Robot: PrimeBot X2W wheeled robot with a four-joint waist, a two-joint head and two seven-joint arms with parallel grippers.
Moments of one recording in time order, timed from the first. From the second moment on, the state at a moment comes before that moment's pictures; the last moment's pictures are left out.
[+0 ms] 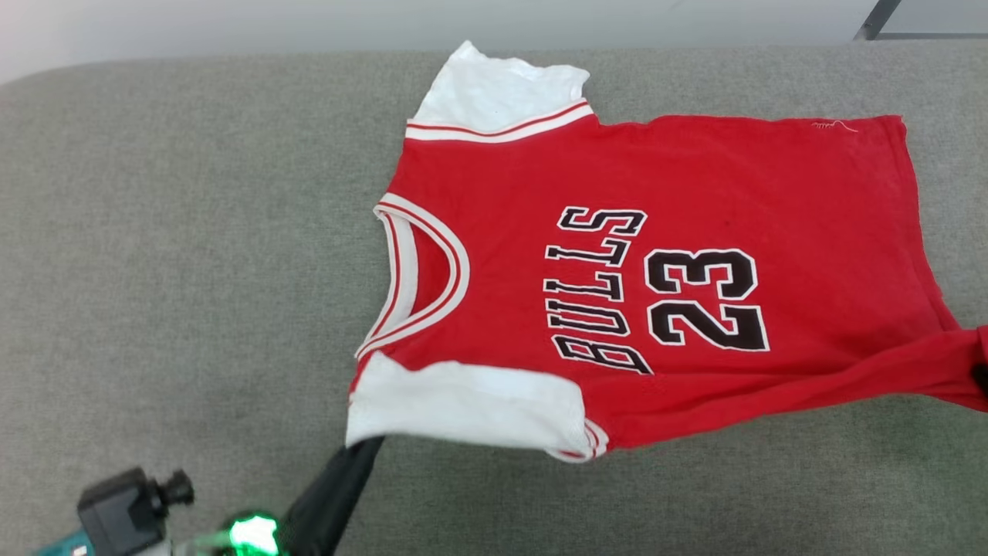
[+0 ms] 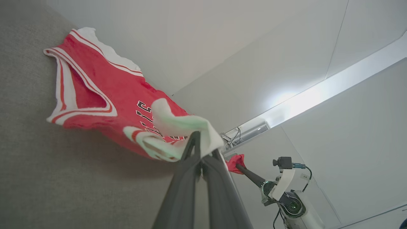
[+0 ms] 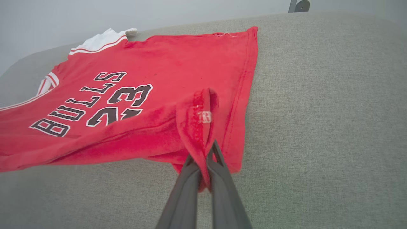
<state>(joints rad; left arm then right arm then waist) 0.06 0.69 -0.50 -0.50 -1.36 -0.13 -0.26 0.10 -0.53 -0.19 -0.31 0.78 0.13 0.49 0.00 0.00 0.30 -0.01</state>
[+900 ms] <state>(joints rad) -0.63 0.52 -0.62 0.29 -1.38 -0.13 -0.08 -0.23 -0.44 -0.11 0.04 0.71 0.13 0.49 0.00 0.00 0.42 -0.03</state>
